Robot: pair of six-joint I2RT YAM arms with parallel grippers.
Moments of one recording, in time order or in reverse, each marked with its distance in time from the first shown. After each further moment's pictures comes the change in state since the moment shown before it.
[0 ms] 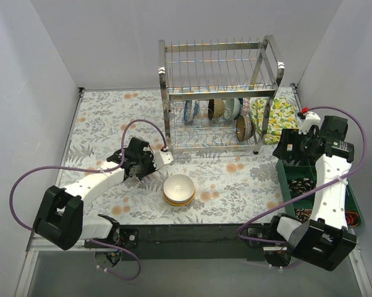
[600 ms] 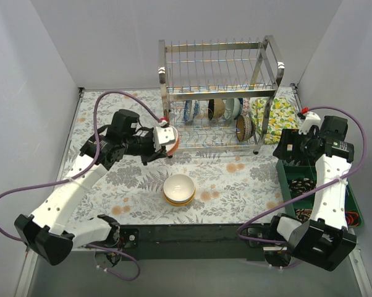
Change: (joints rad) left arm -0.038 -0.129 0.528 -0.409 0.398 -0.076; right arm 0.000 0.001 -0.002 0.000 0.004 0.000
